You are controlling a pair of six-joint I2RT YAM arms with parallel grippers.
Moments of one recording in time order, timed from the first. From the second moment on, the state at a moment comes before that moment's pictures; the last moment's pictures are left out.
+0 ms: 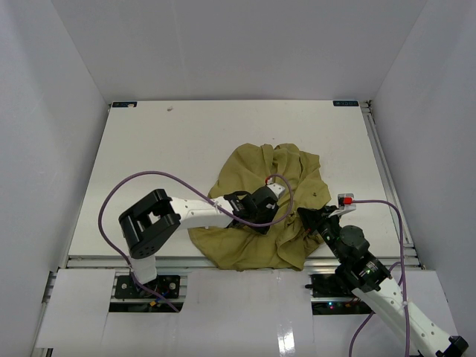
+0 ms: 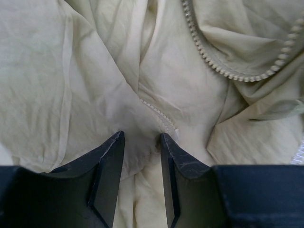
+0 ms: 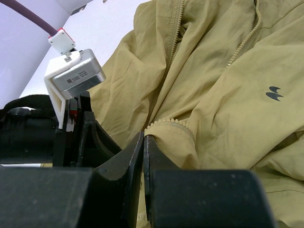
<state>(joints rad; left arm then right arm) -1.09 1.80 1.08 -0.21 -0.10 -0.43 0.70 0.01 0.05 -0.14 0.22 0.57</state>
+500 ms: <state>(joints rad) -1.10 1.81 1.11 -0.24 -0.12 -0.45 0.70 0.01 0.05 -0.14 0.22 0.56</state>
